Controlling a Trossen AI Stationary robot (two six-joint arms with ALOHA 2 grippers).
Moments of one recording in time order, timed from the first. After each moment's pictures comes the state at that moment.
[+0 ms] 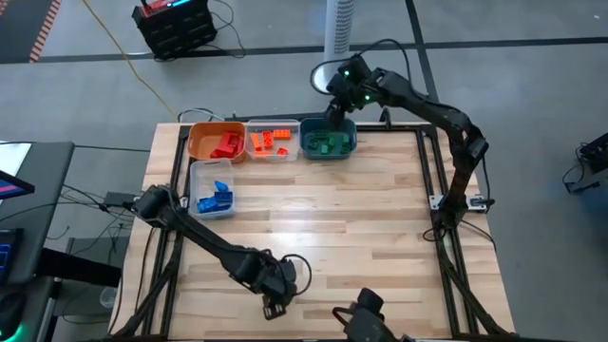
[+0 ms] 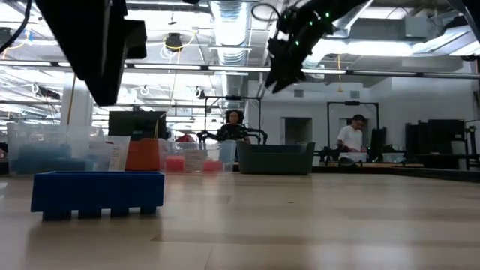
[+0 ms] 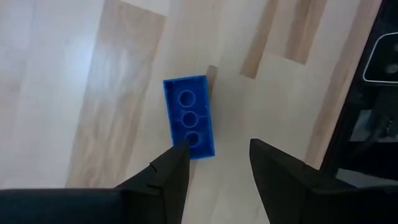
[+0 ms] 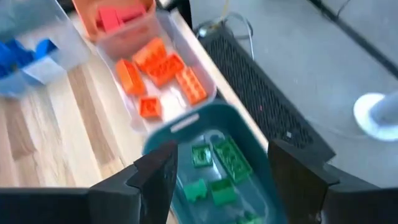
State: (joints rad) left arm -0.54 1.92 1.54 -0.85 -0.06 -0.83; right arm -0.68 1.82 1.79 -0.79 -0.15 -0.11
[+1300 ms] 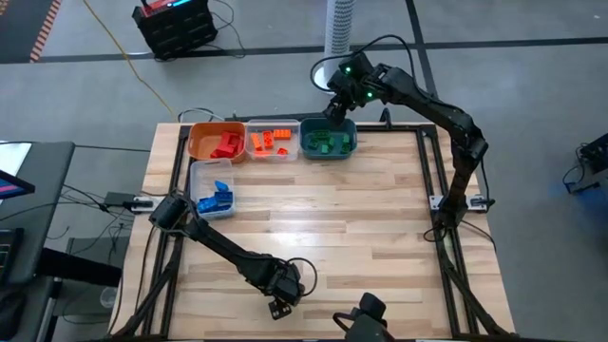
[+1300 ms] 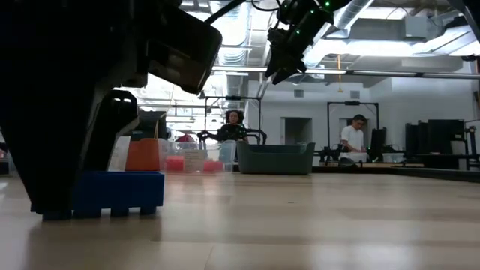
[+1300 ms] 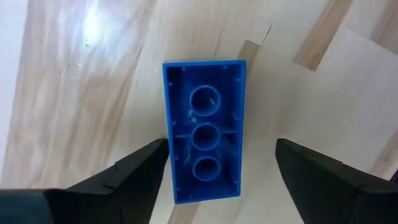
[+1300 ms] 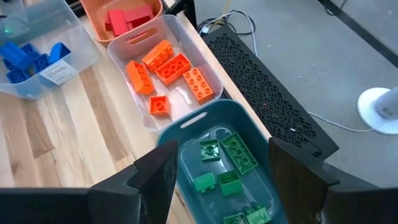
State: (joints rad) left arm -0.52 2.09 1.51 -0.78 0.05 -0.90; right arm -0.66 1.82 1.89 -0.89 -0.15 -0.08
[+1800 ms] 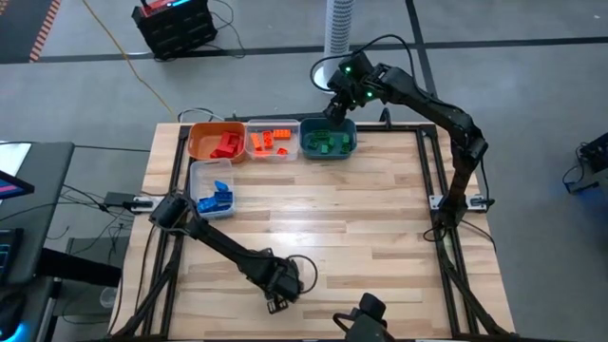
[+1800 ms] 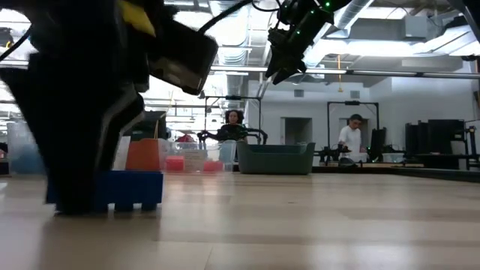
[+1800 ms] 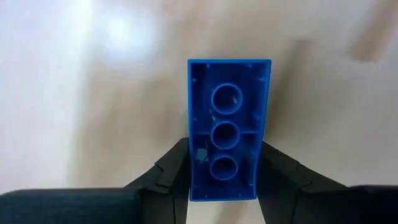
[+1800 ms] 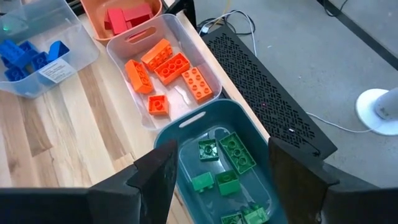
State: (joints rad) left arm -0.51 2.07 1.51 -0.87 0.00 -0.82; right arm -0.66 1.82 1.89 -0.89 -0.15 -0.09
